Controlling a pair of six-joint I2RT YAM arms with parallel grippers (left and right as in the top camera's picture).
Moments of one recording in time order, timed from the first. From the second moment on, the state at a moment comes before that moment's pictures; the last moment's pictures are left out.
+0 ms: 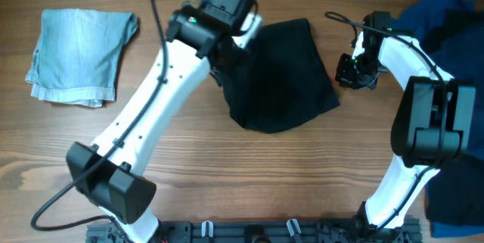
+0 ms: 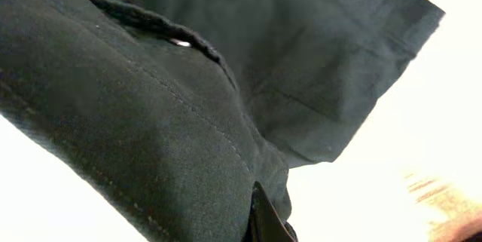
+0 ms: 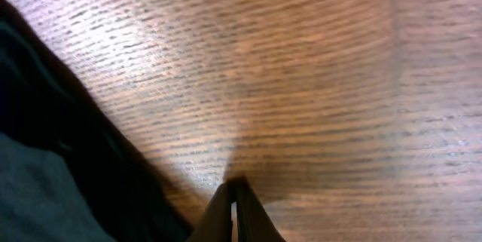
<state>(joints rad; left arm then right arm) -0.56 1.83 1.86 -1.26 0.03 -0.07 -0.08 2.08 1.41 -0.83 -0.15 0.21</state>
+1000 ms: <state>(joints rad) -0.70 2.00 1.86 -1.04 0.18 -0.06 -0.08 2.08 1.41 -0.83 -0.15 0.19</state>
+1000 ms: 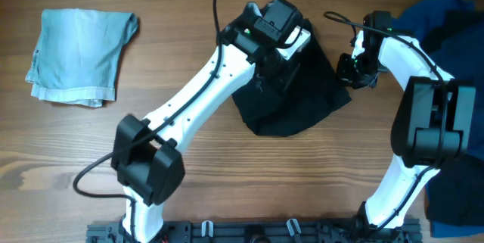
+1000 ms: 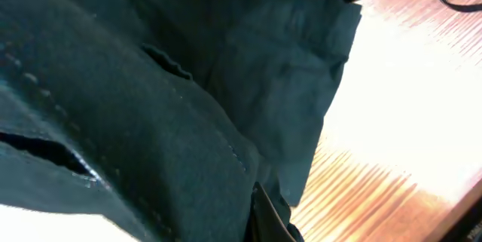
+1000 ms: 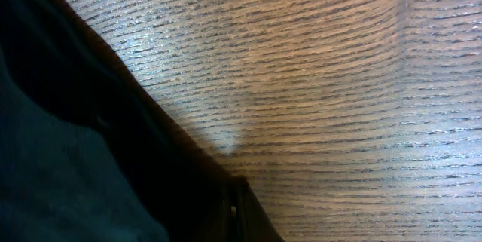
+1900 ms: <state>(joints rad) -0.73 2.07 1.86 -0.82 0.25 -0.07 -0.08 2.04 1.34 -0.75 -0.16 0.19</state>
